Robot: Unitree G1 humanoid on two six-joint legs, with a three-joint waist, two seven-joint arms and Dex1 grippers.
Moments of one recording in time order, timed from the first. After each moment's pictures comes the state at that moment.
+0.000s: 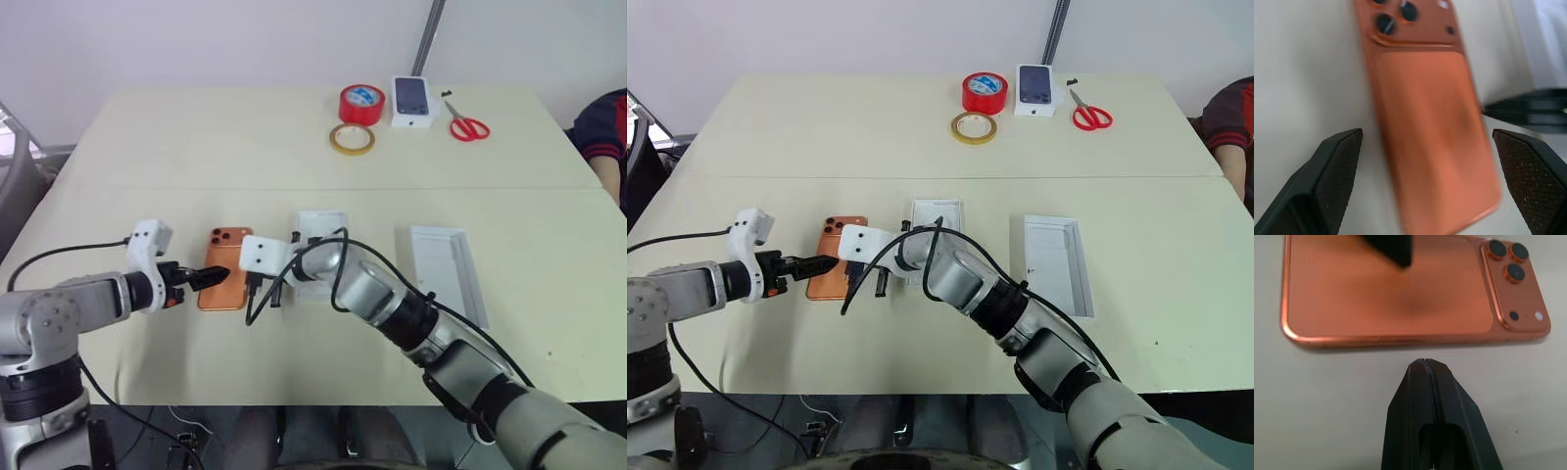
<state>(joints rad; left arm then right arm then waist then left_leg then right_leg) -0.31 0.56 0.44 -0.32 -0.84 1.55 -0.32 -0.83 -0.11 0.71 0.16 -0.21 0.66 0.76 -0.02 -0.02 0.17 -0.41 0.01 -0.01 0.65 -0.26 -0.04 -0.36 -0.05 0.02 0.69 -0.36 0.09</state>
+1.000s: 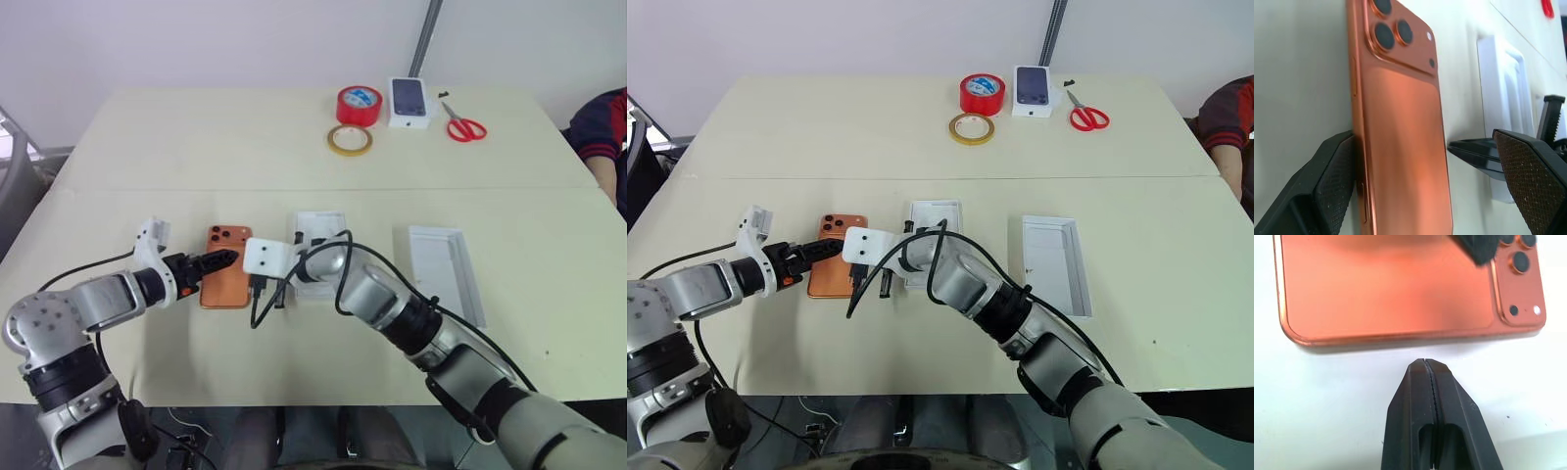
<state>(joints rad) -0.40 0.41 0.68 -0.12 -1.12 1.61 0.01 -0.79 -0.15 0.70 0.10 -0.24 0.65 0.78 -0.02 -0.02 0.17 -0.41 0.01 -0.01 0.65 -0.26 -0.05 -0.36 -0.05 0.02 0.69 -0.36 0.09</state>
